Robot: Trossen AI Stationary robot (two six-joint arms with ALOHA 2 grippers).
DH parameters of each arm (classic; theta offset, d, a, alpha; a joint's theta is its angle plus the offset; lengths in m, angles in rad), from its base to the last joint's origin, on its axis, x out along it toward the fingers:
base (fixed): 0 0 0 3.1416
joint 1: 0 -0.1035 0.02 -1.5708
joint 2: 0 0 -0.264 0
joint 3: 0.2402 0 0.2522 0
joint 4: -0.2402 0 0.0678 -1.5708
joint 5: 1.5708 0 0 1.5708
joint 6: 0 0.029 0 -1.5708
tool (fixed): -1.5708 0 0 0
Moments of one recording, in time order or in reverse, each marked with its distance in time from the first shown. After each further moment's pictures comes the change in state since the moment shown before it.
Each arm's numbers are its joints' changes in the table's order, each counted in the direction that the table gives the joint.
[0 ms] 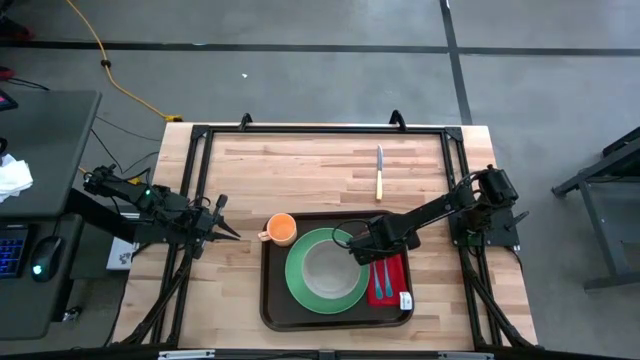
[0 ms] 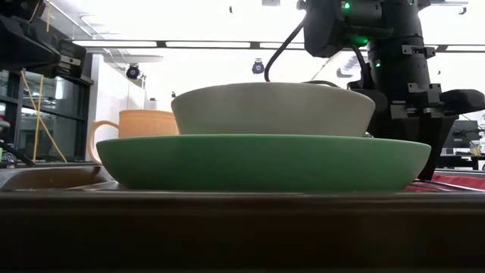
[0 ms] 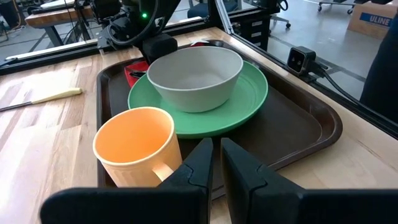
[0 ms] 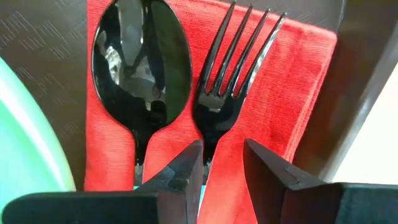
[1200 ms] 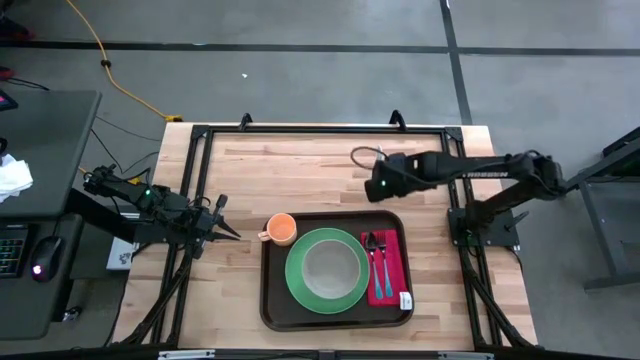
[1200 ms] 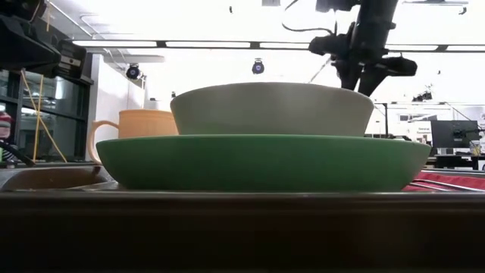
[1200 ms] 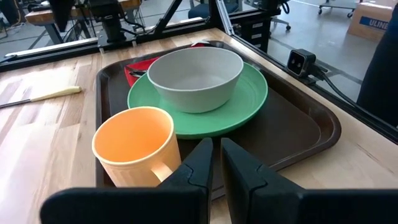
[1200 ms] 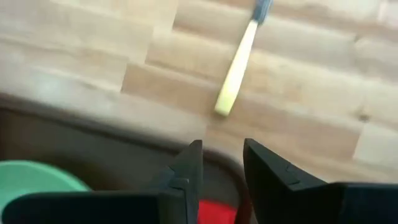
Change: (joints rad) left arm 0.000 0.000 0.000 0.002 0.001 -0.018; right arm 0.383 0.429 0.001 -0.088 -0.260 -0.369
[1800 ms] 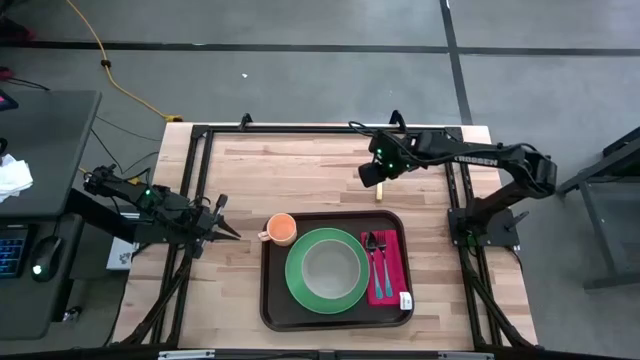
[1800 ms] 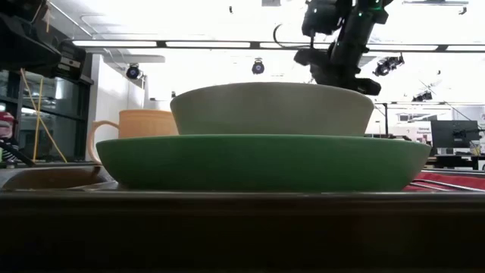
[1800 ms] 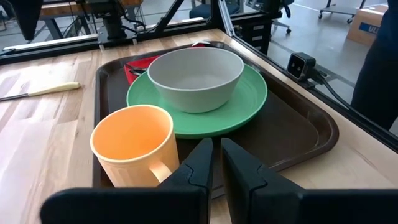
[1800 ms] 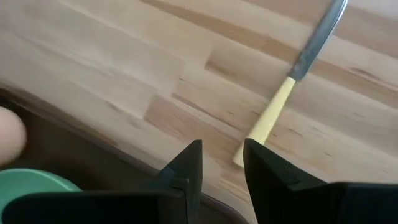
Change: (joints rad) left arm 0.000 0.000 0.000 0.001 0.001 -0.035; right arm 0.250 -0.053 0.000 0.213 0.184 -0.398
